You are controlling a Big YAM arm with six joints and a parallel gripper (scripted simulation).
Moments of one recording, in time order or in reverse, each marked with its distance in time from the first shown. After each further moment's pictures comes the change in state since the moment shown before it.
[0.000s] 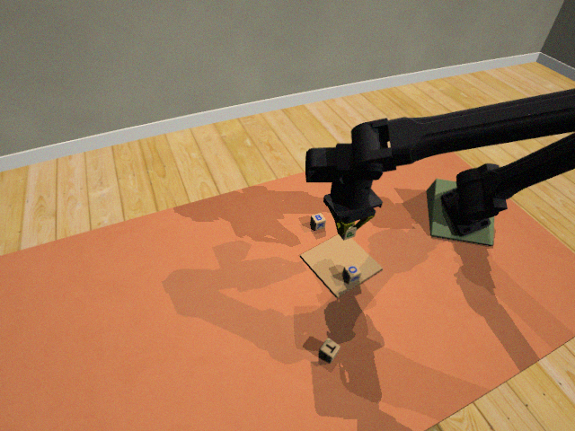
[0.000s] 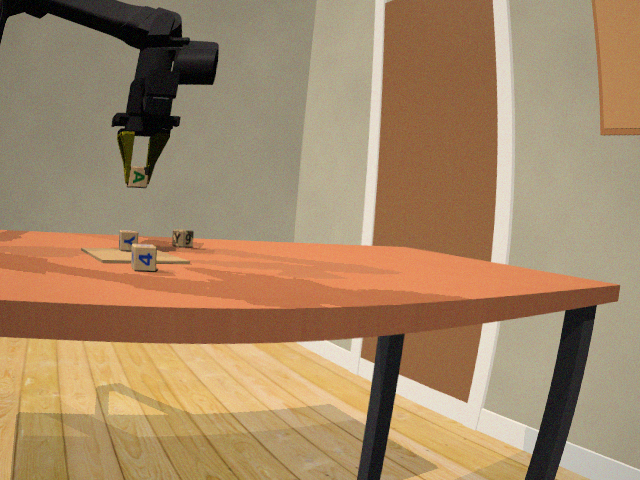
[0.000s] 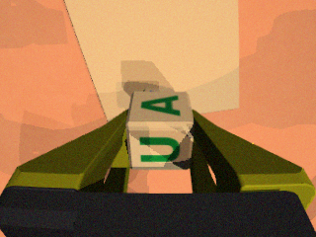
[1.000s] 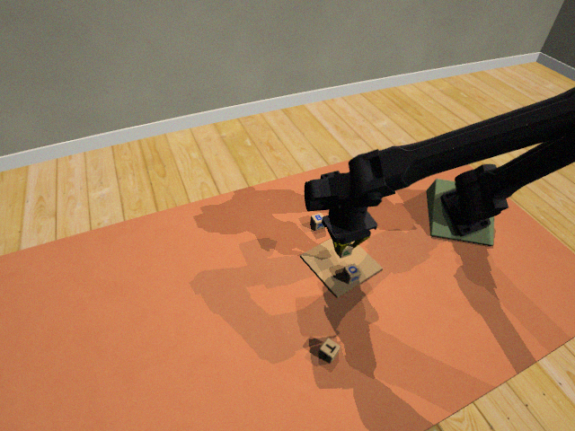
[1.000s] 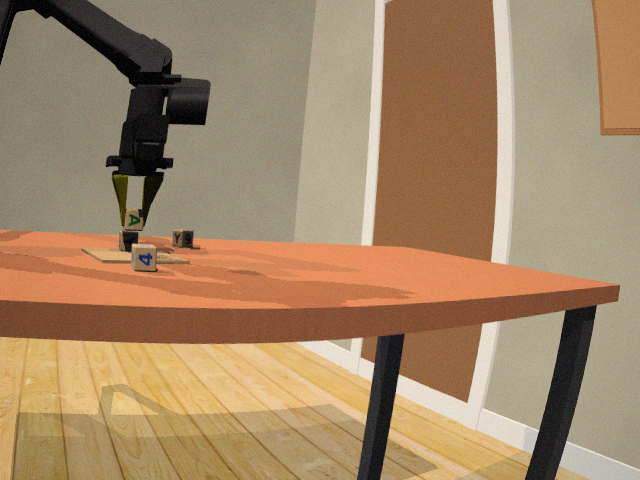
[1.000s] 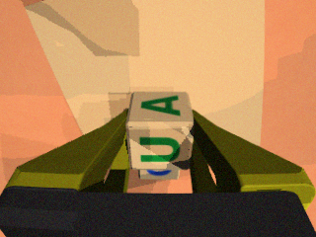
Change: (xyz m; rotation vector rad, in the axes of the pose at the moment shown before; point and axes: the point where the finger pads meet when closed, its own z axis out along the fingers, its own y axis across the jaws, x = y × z) arm 0.002 -0.001 0.062 -0.005 -0.006 0.023
